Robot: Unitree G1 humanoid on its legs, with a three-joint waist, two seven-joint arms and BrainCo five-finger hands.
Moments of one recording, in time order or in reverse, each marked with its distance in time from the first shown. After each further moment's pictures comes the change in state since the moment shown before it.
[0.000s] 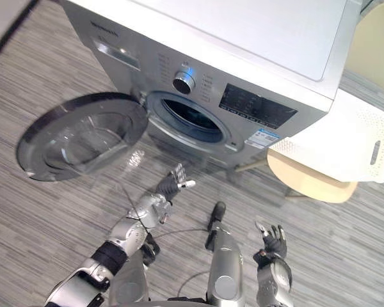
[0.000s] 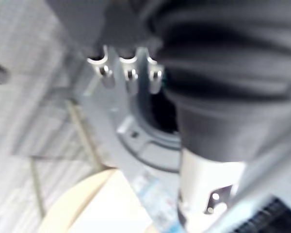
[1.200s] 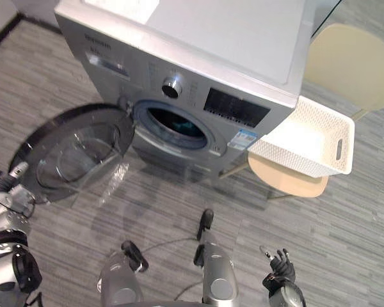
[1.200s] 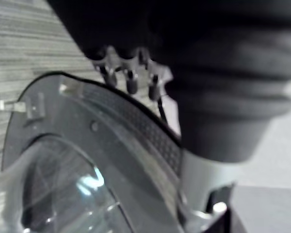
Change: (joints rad) left arm -0.234 0.449 0.940 0.680 0.280 -0.015 0.245; right arm 0.054 -0.068 0.004 0.066 -0.051 0.019 0.088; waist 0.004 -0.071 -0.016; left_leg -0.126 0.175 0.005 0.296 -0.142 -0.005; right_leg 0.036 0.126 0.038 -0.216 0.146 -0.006
